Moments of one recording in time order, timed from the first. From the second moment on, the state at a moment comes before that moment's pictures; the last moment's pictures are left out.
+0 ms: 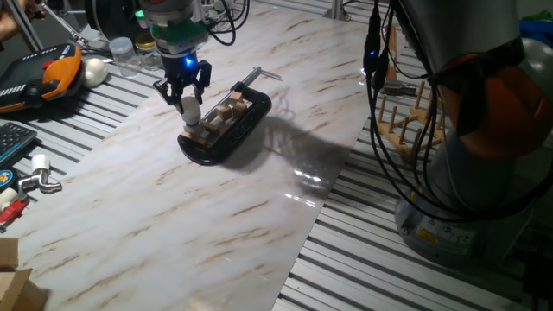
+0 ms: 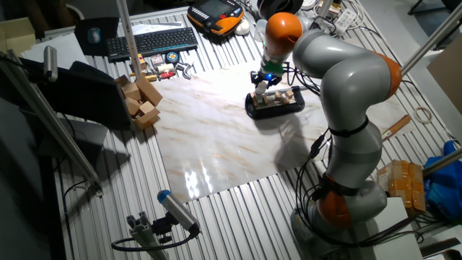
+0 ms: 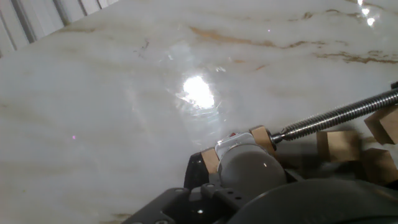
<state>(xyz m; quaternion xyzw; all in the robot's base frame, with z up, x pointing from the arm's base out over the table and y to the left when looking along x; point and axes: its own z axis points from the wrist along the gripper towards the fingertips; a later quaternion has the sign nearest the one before) 0.629 0.012 0.118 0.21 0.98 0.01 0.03</state>
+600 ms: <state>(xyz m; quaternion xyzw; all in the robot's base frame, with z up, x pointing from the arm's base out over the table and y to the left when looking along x) 0.629 0.012 0.118 0.25 0.97 0.01 0.03</state>
